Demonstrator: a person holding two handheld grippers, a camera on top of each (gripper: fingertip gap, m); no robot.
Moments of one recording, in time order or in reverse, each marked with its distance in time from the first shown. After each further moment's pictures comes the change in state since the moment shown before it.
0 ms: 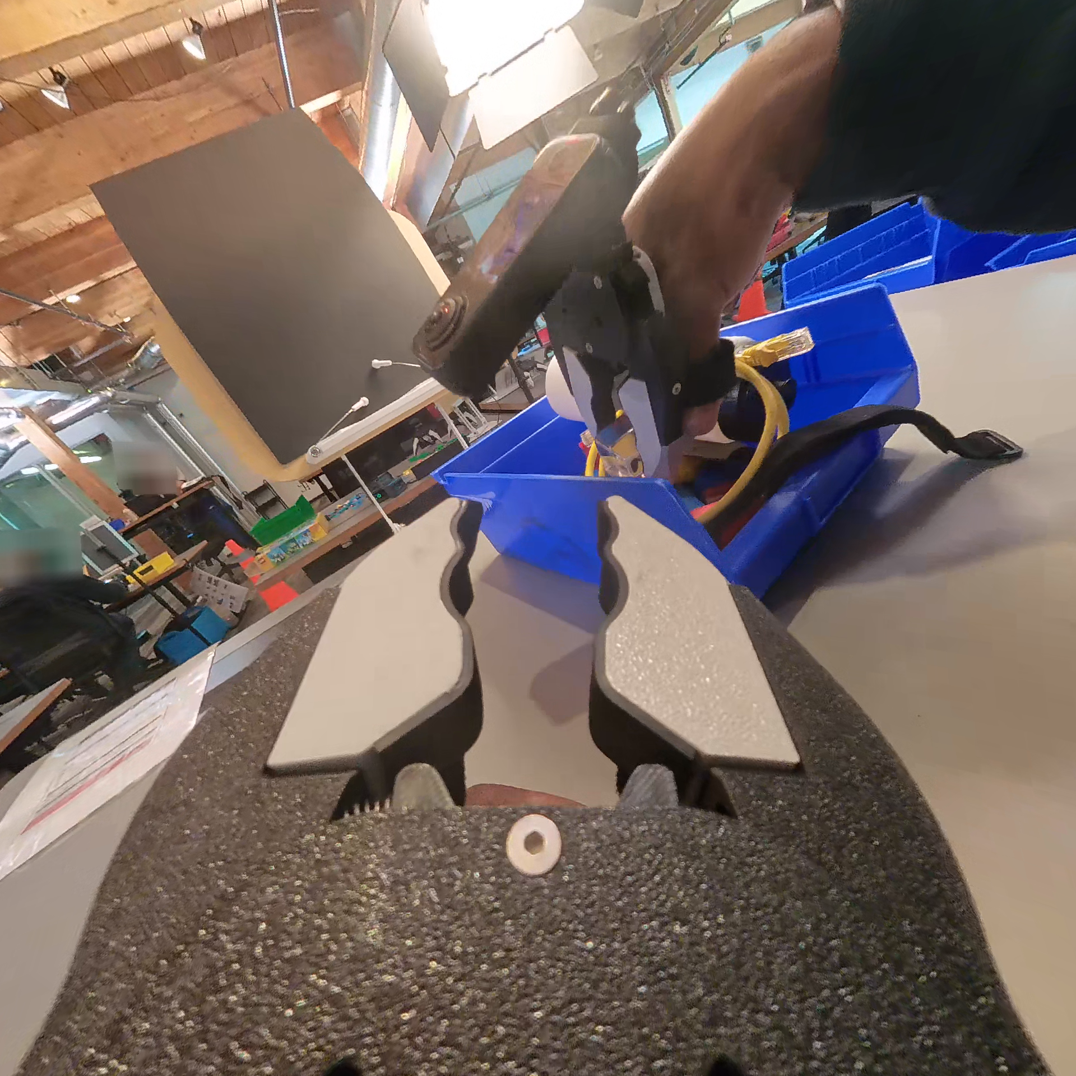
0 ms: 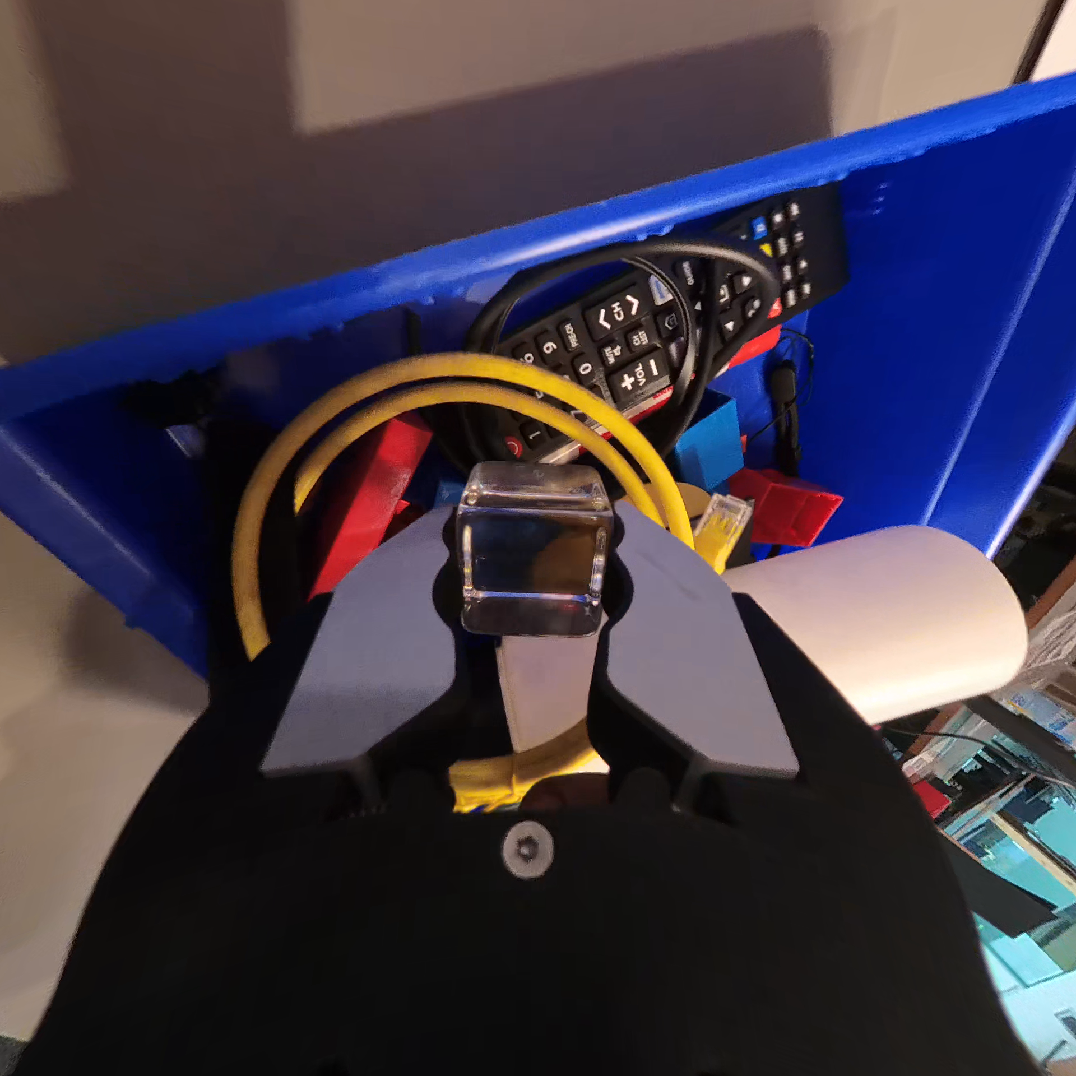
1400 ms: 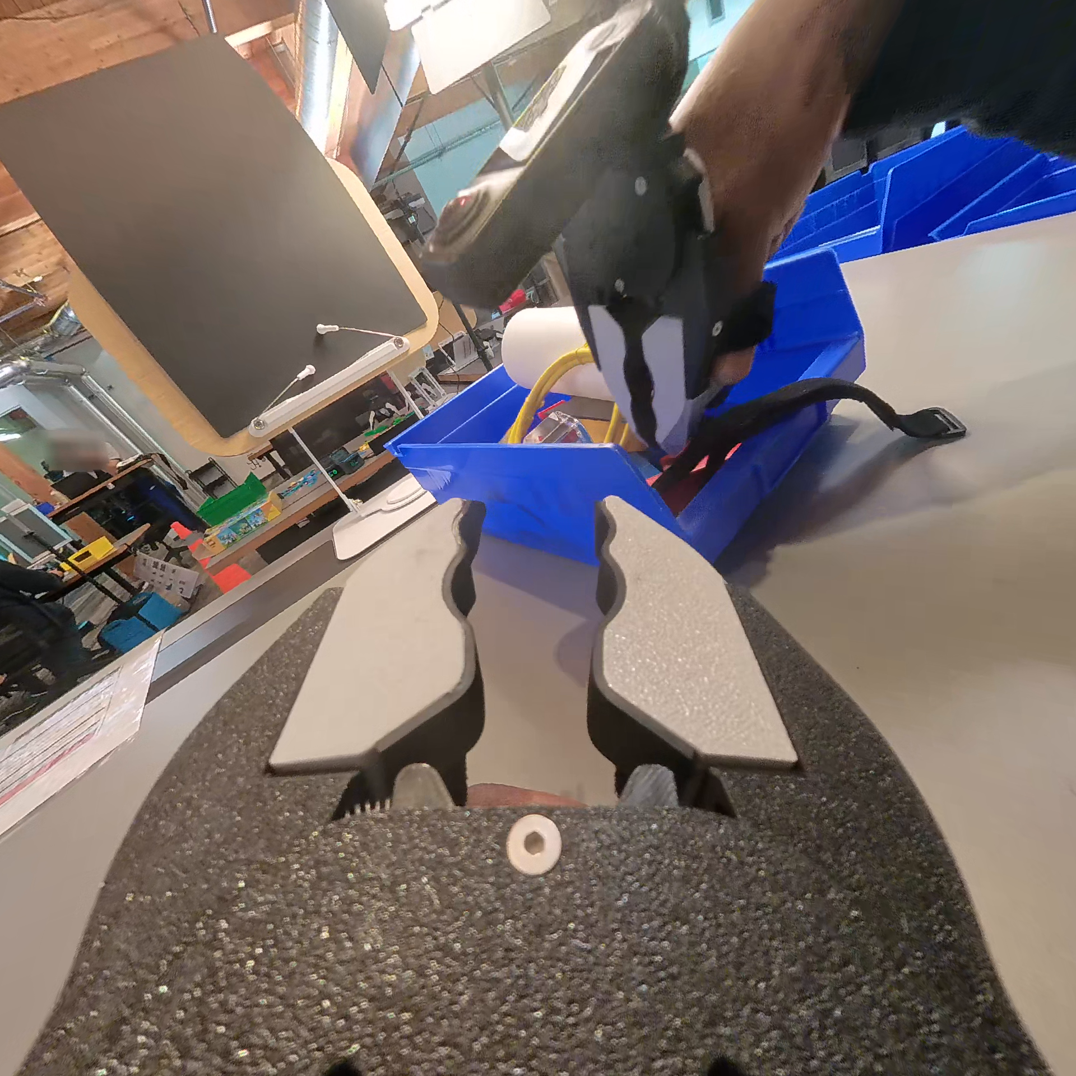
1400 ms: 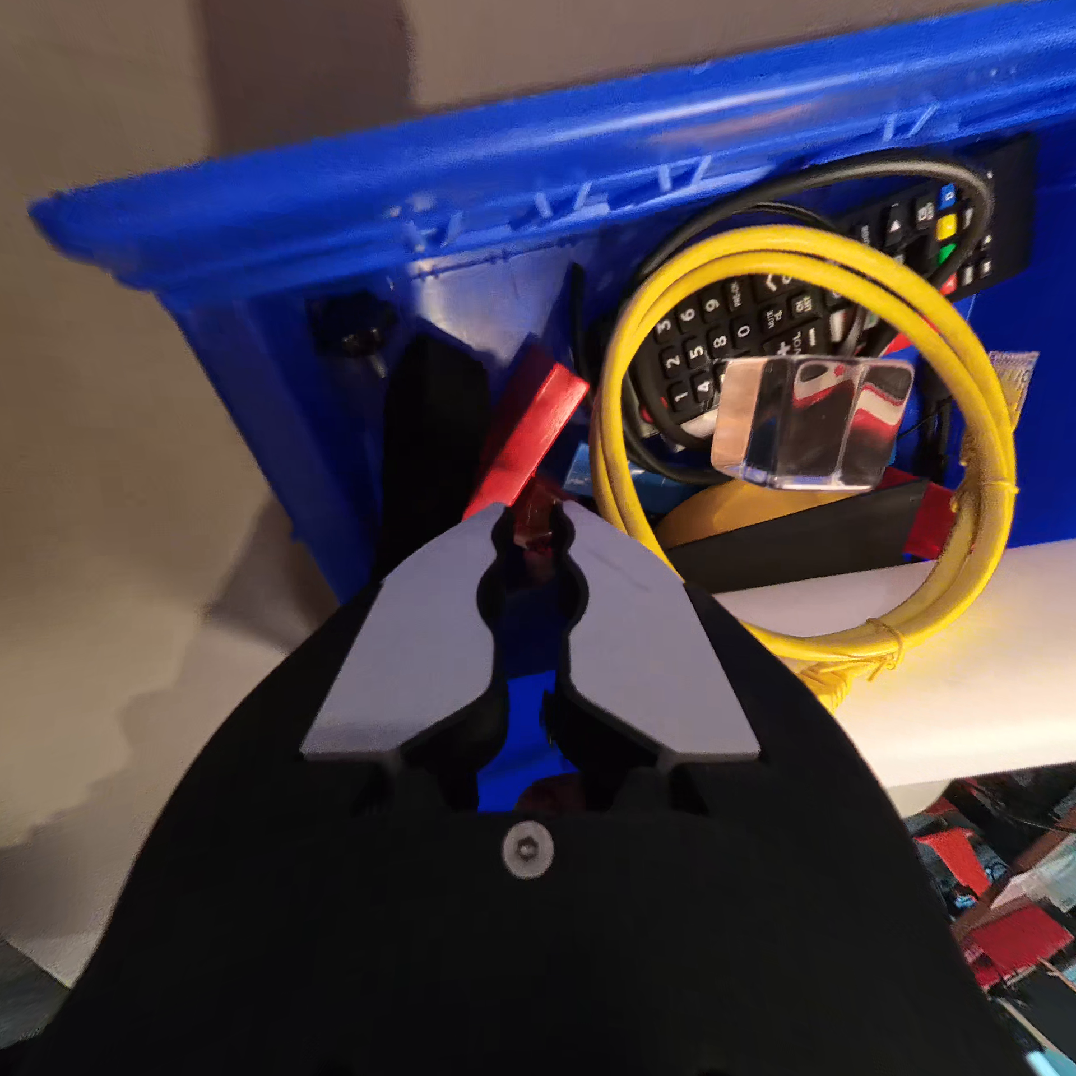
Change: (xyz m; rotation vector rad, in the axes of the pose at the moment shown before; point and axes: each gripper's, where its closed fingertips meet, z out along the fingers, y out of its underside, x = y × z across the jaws) left arm 0.017 0.012 -0.002 -0.056 0.076 -0.021; right arm -0.046 0.015 -0.006 0.092 -0.142 -0.008
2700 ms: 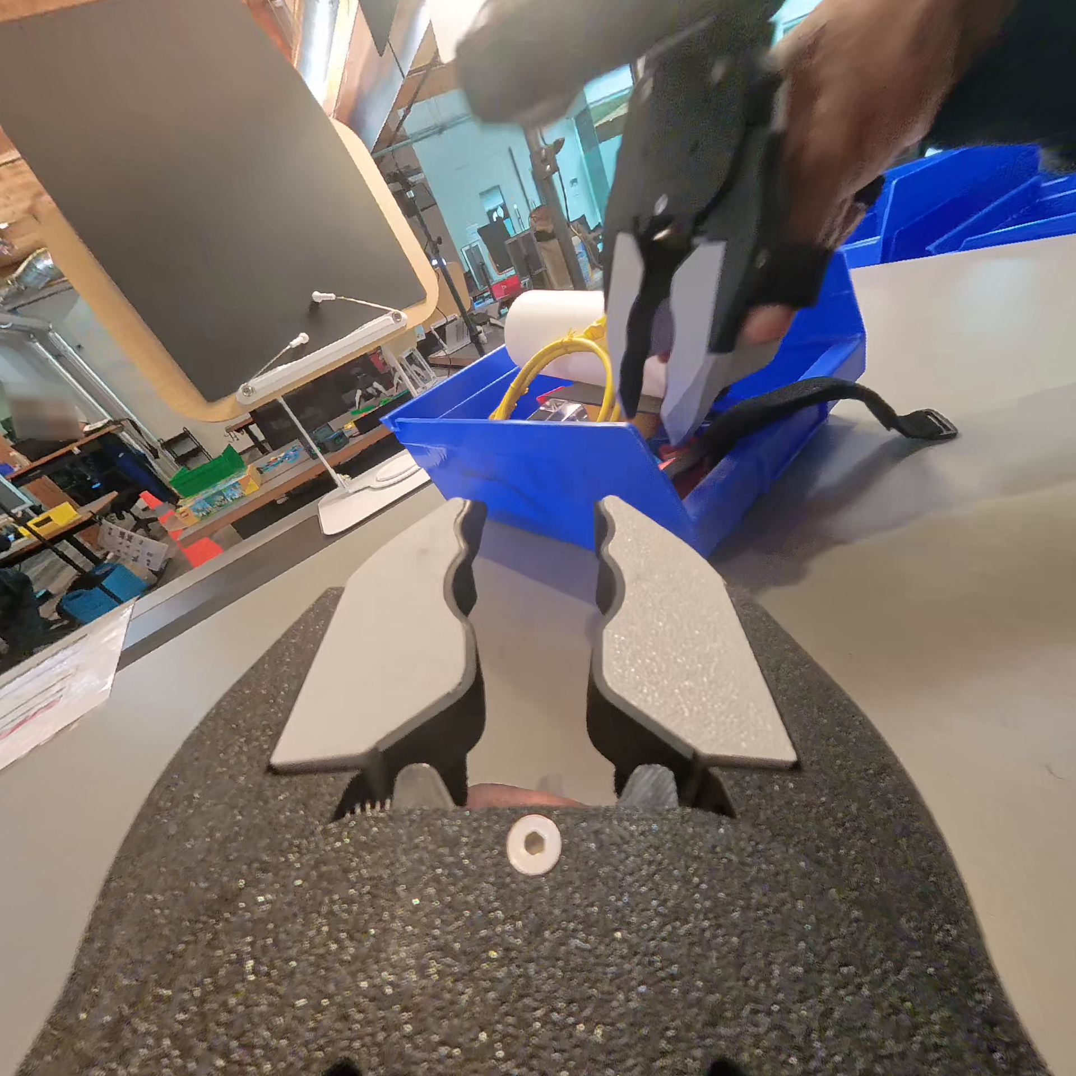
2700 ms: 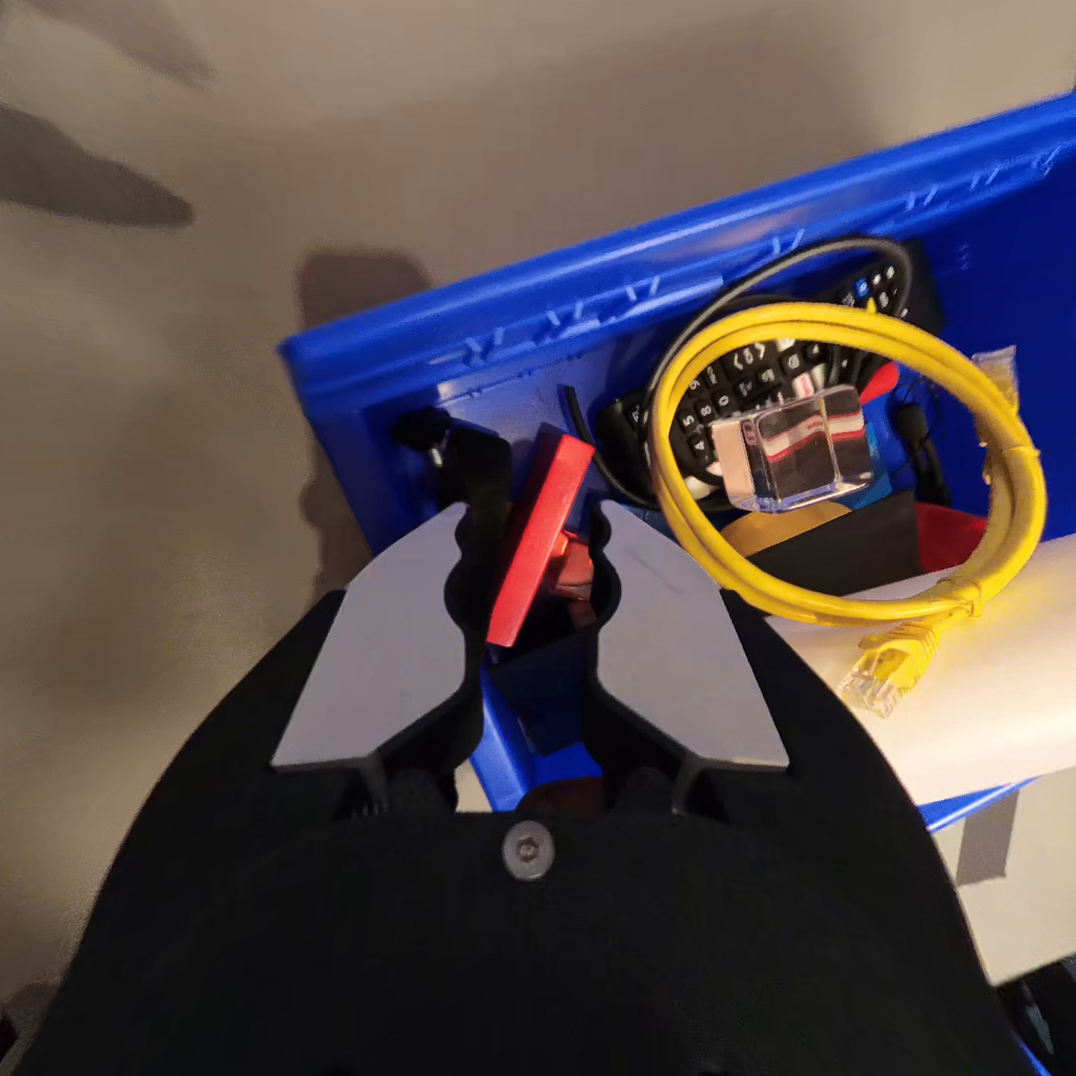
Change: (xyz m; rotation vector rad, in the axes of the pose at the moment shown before) left arm -0.006 0.009 -0.005 -0.018 0.006 -0.069; right arm -0.009 -0.024 -0.024 0.275 -0.011 0.133
